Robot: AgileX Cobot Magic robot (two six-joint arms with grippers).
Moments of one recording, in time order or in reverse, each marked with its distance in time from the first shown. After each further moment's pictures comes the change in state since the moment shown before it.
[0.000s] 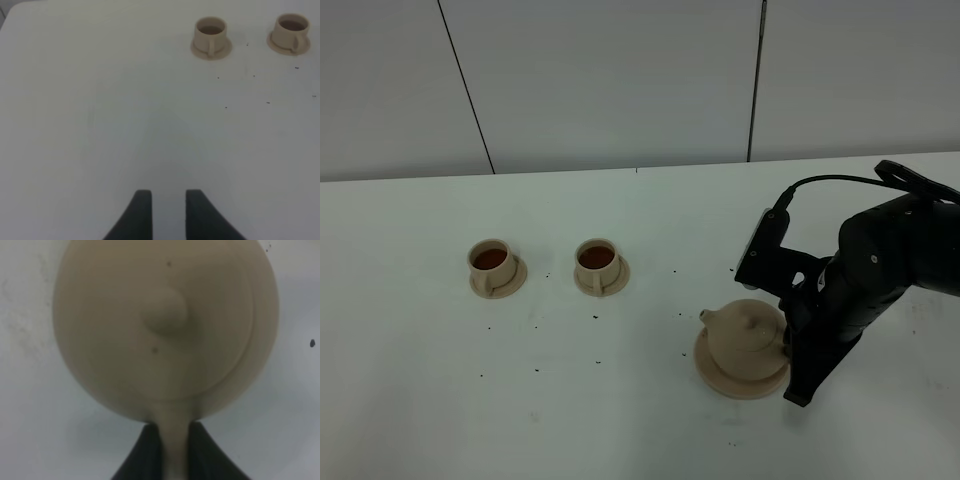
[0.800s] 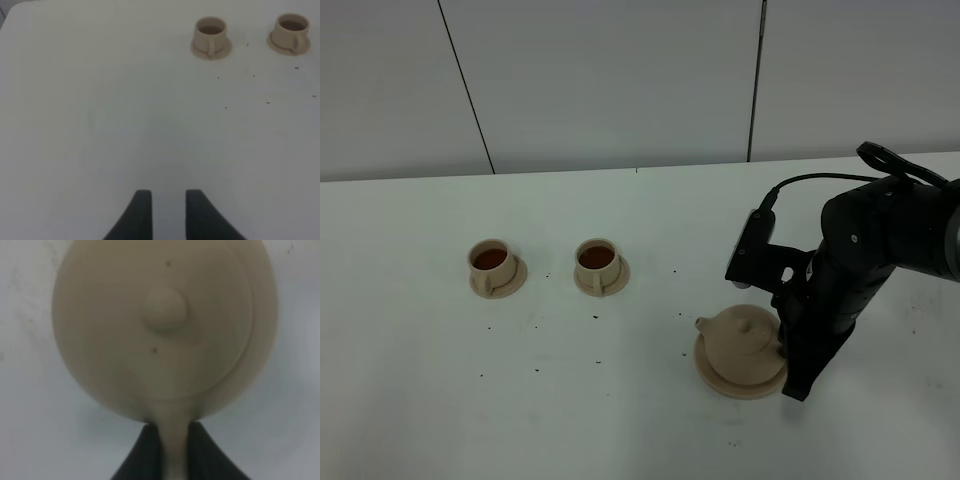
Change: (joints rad) left arm 0.000 0.000 0.000 0.000 0.000 0.000; right arm 0.000 0.060 -0.097 0.007 0.118 -0.053
